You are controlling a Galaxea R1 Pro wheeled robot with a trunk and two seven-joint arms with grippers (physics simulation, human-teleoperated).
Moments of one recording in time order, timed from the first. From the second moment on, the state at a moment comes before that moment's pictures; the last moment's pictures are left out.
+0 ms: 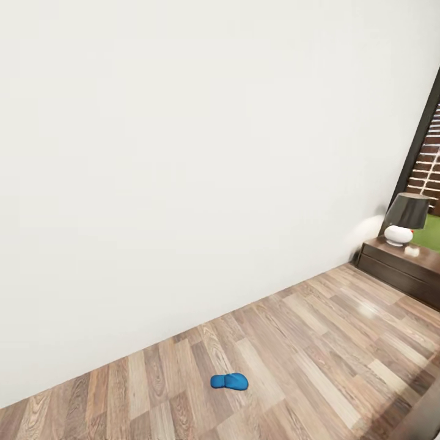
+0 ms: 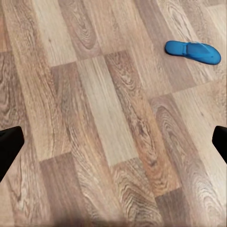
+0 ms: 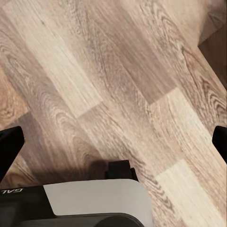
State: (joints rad) left arm -0.01 -0.01 0.01 -0.65 0.16 -0.11 0.00; right arm -0.01 -0.02 -0.06 -0.46 -0.06 -0.02 0.00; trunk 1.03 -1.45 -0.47
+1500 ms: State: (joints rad) left arm -0.01 -0.01 0.00 -0.65 0.16 -0.11 0.00; right arm -0.01 -0.02 -0.06 -0.46 -0.06 -0.02 0.00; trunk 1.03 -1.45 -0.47
